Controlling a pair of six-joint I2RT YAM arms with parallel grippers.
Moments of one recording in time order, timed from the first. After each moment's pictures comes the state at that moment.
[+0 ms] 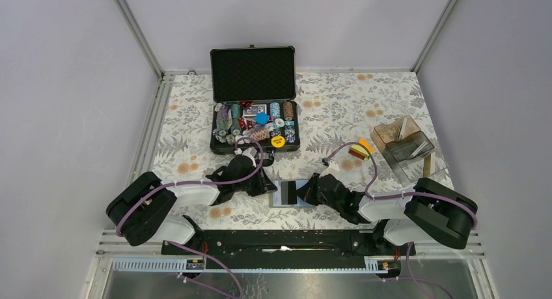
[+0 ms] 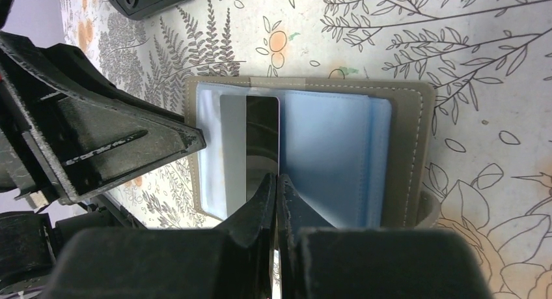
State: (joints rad) left arm -0.75 1.38 0.38 0.25 0.19 -1.01; right arm 0.99 1.34 0.23 0.51 0.19 1.10
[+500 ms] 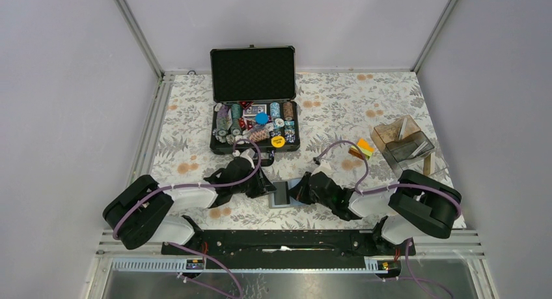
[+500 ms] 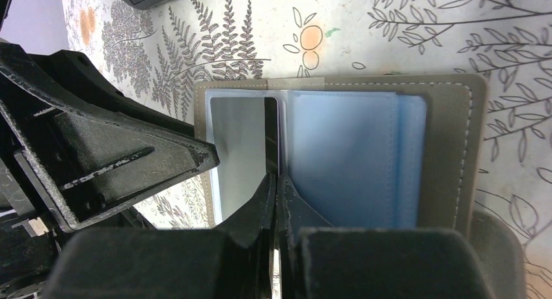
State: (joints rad) left arm -0.76 1.35 0.36 0.26 0.19 -1.04; right arm 1.01 1.47 0.31 0.55 0.16 1.13
